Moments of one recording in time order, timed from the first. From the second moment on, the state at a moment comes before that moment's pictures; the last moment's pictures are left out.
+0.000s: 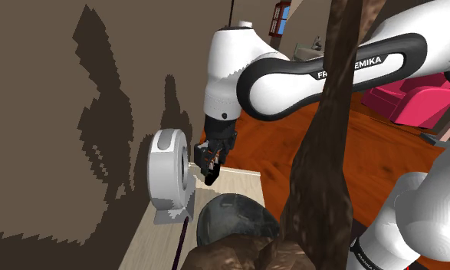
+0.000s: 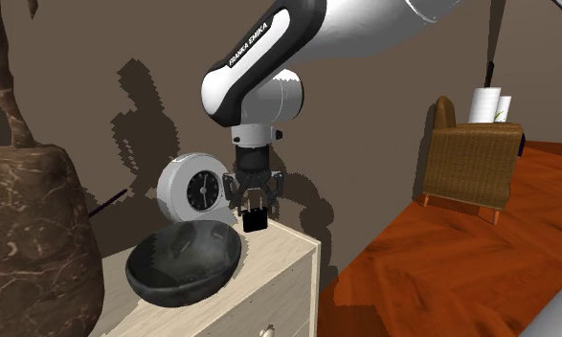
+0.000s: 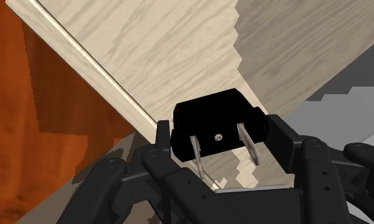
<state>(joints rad) 0.18 -0.08 0.45 -2.08 0.03 2.01 0.46</state>
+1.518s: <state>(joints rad) 0.17 -0.11 0.44 -1.82 0.04 1.72 0.45</state>
